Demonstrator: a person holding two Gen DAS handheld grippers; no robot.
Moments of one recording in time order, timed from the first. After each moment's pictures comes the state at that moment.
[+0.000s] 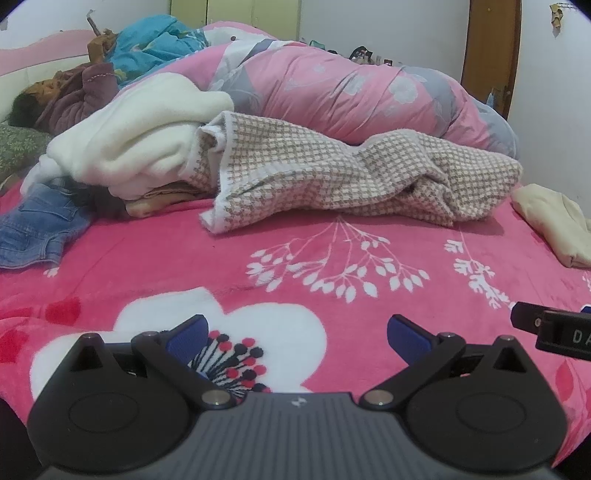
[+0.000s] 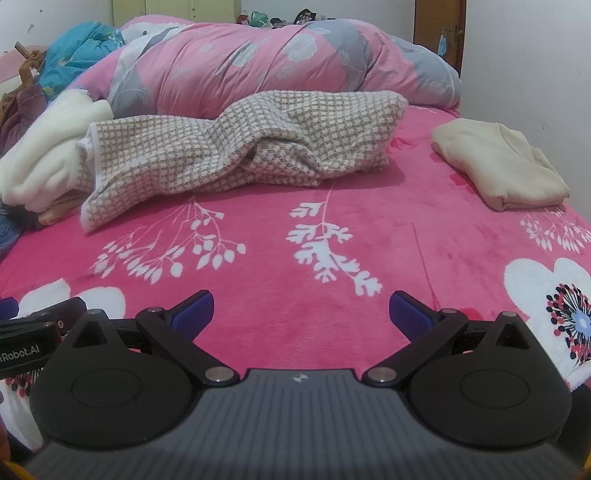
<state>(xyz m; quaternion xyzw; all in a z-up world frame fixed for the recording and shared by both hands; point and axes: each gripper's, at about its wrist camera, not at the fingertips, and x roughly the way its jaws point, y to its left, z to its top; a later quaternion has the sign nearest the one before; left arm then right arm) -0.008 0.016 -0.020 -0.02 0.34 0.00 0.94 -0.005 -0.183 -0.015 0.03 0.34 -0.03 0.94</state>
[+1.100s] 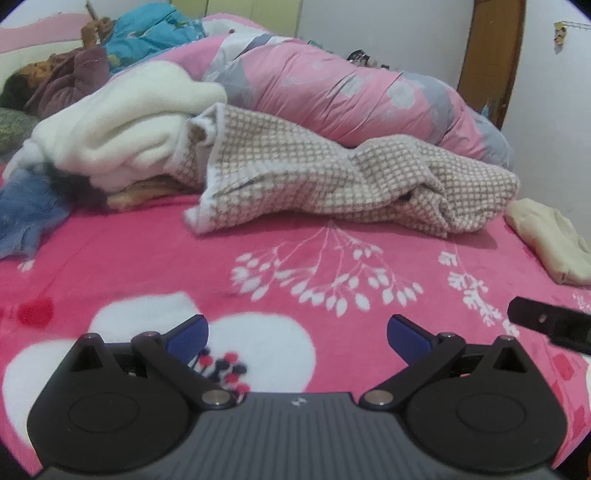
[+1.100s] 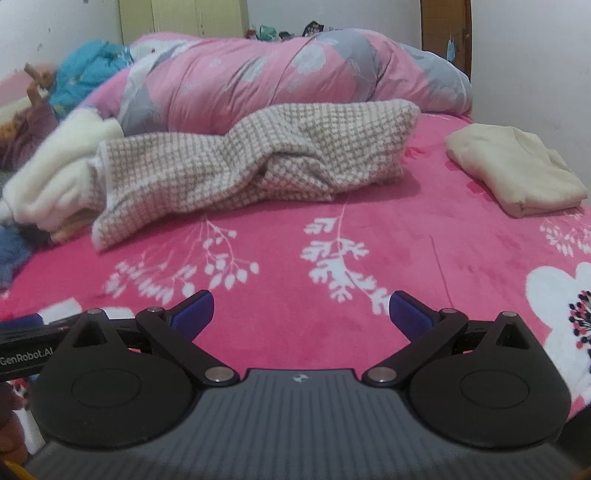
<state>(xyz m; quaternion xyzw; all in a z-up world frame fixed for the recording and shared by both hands) 0.018 0.024 -0.027 -0.06 0.33 -0.03 0.94 0.006 -0.194 -0.017 0.07 0.31 0.01 0.95</state>
